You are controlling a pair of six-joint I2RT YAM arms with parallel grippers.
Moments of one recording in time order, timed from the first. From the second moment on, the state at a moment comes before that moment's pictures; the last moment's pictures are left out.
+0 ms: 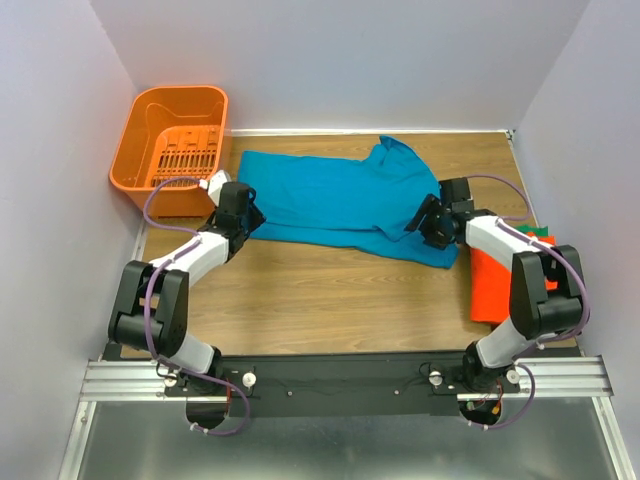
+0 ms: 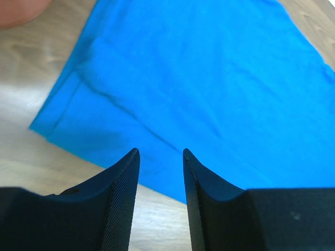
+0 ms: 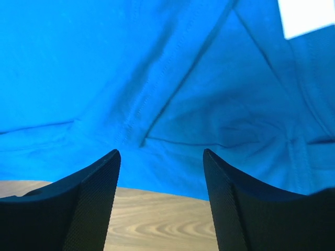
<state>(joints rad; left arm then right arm) -0.24 1.52 0.82 0.06 -0.21 -0.76 0.16 1.59 0.93 -0.28 -0.05 0.71</state>
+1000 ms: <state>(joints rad) -0.20 1.65 0.84 -0.10 -0.40 -0.88 0.27 1.71 0.93 -0.12 -0.07 0.79</state>
